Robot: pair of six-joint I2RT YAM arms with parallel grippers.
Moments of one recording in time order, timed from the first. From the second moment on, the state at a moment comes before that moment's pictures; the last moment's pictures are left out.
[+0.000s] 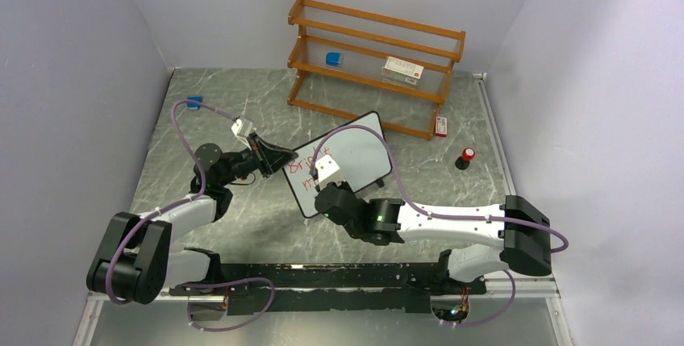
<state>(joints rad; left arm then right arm) -0.24 1.24 0.35 0.98 0.80 -0.60 1.30 1.34 0.86 -0.21 0.68 0.27</state>
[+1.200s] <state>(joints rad) -0.24 1.24 0.35 0.98 0.79 -0.59 1.28 1.35 0.87 -0.16 0.73 0.24</state>
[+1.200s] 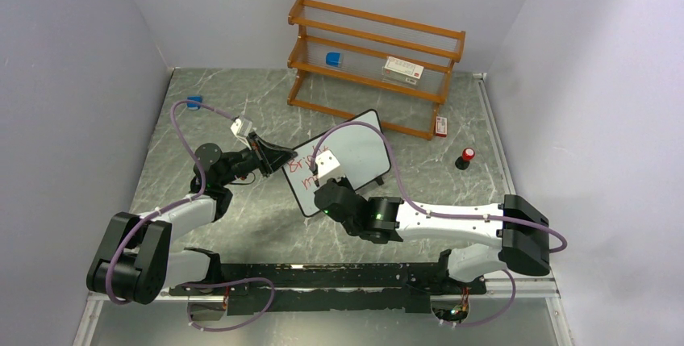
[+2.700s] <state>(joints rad) -0.24 1.23 0.35 0.94 0.79 -0.58 1.24 1.30 0.87 -0.17 0.71 0.24</state>
